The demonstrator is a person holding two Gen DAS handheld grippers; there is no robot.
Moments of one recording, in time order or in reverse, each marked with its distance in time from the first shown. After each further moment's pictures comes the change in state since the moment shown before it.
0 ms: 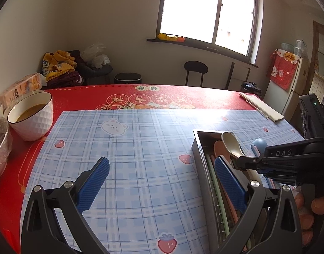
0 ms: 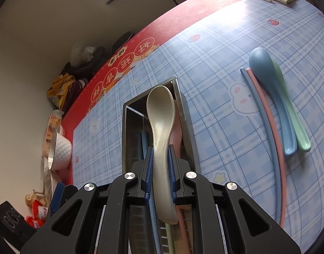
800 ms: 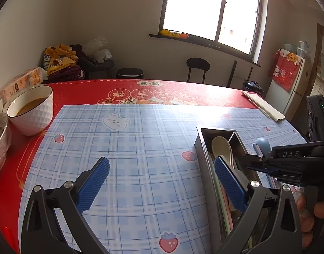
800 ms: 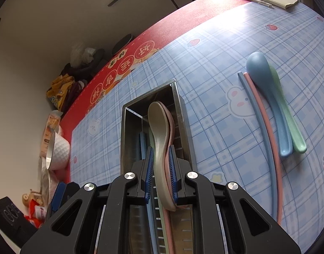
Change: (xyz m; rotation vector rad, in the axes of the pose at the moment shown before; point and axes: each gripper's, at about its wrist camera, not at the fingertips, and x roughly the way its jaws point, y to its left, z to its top) left arm 0.007 0.008 -0.002 -0.026 0.030 0.000; right arm -0.009 -0.001 -0.002 -0.033 -0.038 -0.012
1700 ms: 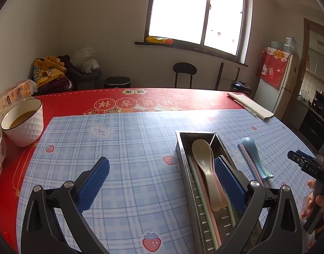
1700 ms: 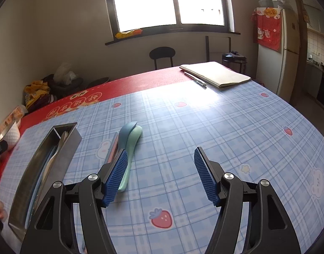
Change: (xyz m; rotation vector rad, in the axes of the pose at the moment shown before) left arm -0.014 -0.031 0.001 0.070 -0.042 -0.060; right arm -0.113 -0.137 0.006 -0.329 -0.424 -0.275
